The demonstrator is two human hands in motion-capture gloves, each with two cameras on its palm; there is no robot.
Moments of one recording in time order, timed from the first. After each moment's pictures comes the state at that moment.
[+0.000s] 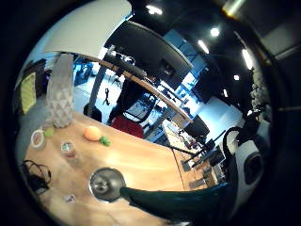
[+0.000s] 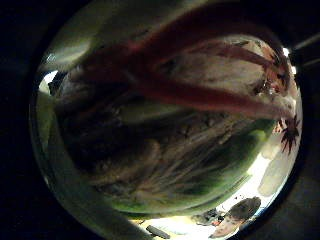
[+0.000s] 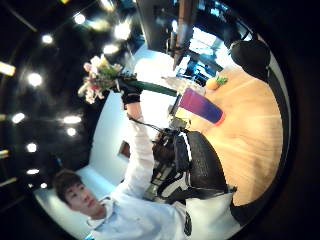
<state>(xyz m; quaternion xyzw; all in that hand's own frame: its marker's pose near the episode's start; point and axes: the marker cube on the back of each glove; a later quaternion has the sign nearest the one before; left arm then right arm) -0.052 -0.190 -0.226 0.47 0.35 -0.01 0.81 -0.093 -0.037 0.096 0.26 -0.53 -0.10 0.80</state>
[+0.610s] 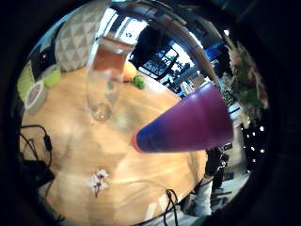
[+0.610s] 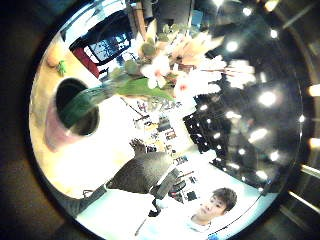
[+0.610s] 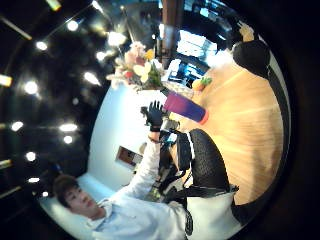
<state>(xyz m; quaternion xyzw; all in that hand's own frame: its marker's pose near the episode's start) -0.152 -0.110 -0.081 0.34 0.39 0.08 0.85 -0.060 -0.041 0.136 0.24 -0.52 -0.06 0.82</state>
